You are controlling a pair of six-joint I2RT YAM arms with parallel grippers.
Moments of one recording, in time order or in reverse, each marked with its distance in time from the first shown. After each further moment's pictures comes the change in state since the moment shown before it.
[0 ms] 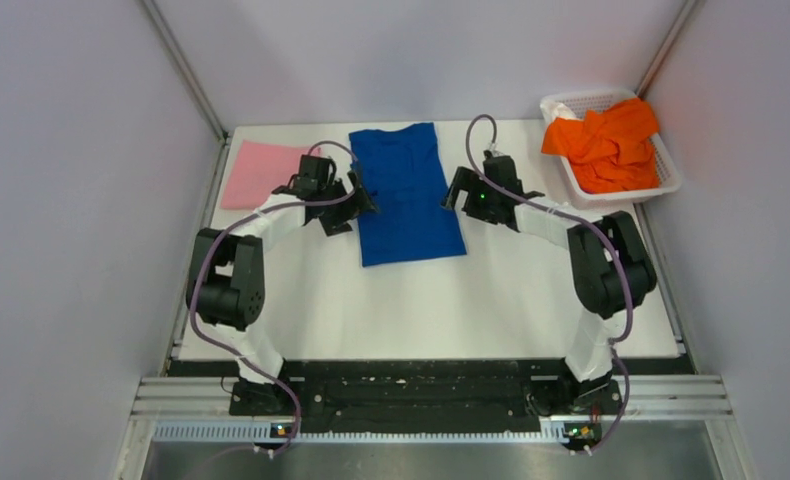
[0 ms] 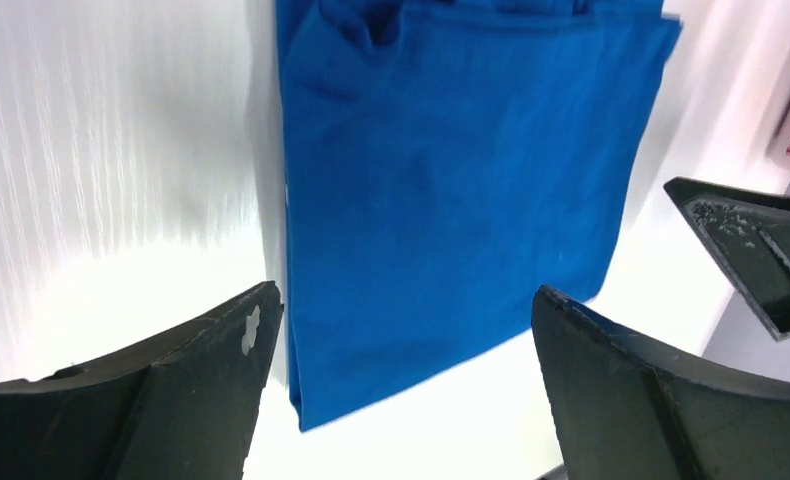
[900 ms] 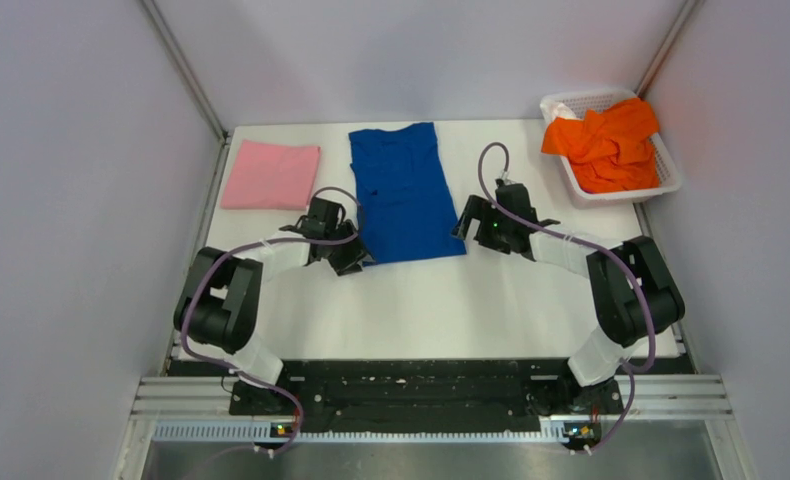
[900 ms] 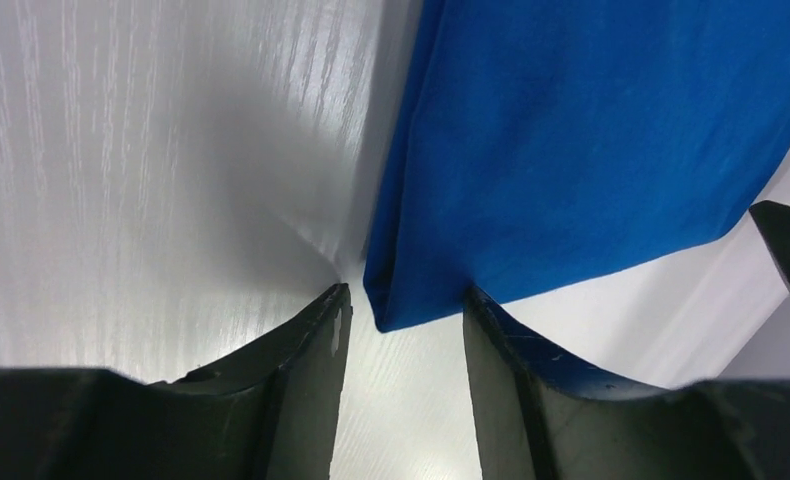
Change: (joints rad) left arm -0.099 -0.191 -0.403 0.084 -0.076 -0.136; right arm 0.001 -0.249 -0.342 0.022 -0.014 0.024
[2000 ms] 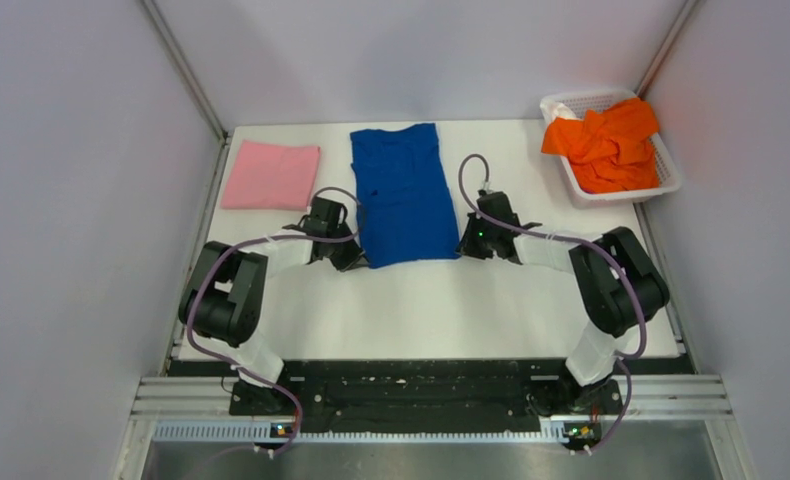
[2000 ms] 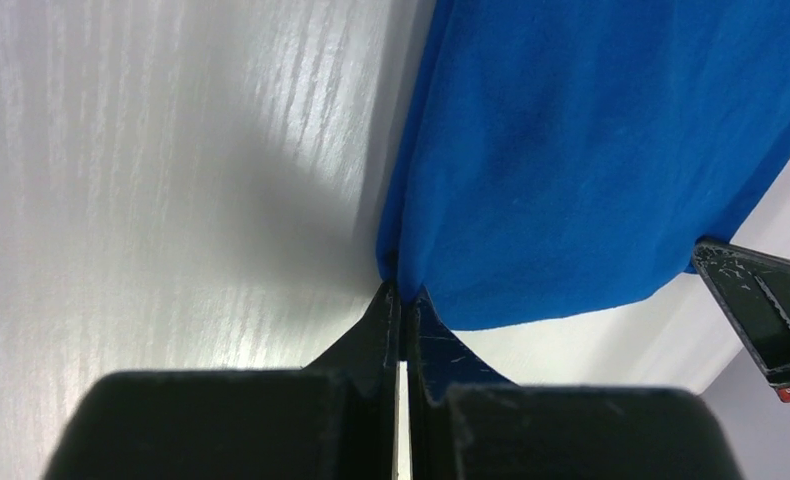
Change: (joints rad) left arm 0.003 0.064 0.028 0.042 0.005 -0.037; right arm 0.086 0.082 0.015 -0.018 0.026 0.007
